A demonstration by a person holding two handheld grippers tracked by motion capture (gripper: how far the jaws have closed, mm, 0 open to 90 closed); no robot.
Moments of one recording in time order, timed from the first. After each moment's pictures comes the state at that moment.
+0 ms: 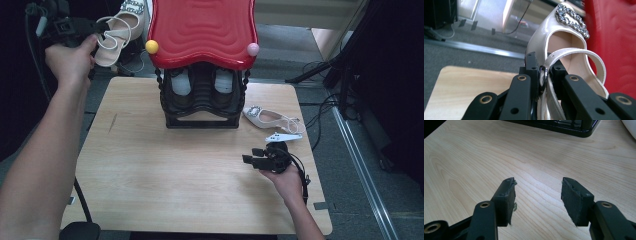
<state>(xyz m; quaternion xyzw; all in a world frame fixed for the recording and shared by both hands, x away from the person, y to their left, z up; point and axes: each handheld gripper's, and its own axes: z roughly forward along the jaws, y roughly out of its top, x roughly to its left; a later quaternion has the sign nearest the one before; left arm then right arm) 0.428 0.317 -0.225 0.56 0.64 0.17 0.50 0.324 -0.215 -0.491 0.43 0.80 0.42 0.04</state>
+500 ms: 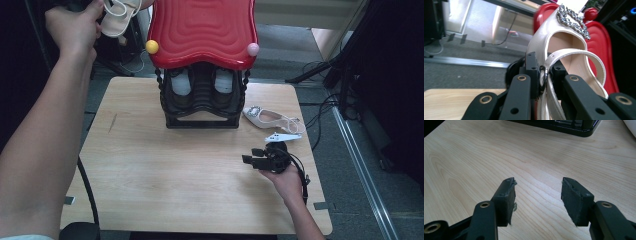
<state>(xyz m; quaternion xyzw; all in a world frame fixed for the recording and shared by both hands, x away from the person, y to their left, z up) 0.434 0.274 -0.156 0.57 0.60 0.18 0.53 0.324 -0.214 -0.492 0.43 0.80 0.42 0.04</state>
